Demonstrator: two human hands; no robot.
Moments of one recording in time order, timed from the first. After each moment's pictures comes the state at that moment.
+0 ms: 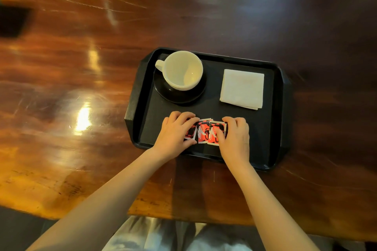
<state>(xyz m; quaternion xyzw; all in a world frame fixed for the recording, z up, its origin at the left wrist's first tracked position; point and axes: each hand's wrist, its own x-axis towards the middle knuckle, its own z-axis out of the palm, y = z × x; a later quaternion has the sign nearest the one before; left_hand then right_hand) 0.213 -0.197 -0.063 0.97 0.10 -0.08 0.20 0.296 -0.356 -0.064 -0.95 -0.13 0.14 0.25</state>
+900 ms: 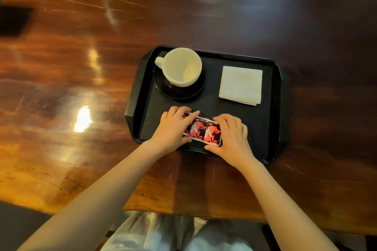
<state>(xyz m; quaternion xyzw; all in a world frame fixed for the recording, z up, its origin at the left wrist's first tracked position) 0.216 -0.192 -0.054 0.98 0.08 -0.14 0.15 0.297 -0.376 -0.067 -0.91 -0.35 0.18 0.15</state>
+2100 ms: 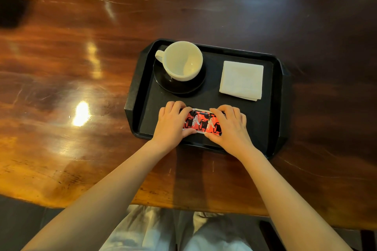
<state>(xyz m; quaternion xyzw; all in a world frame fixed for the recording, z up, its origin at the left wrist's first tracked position) 0.212 -0.203 -0.058 0.97 0.16 -0.06 0.16 0.309 -0.369 -0.070 -0.90 -0.37 0.16 0.13</state>
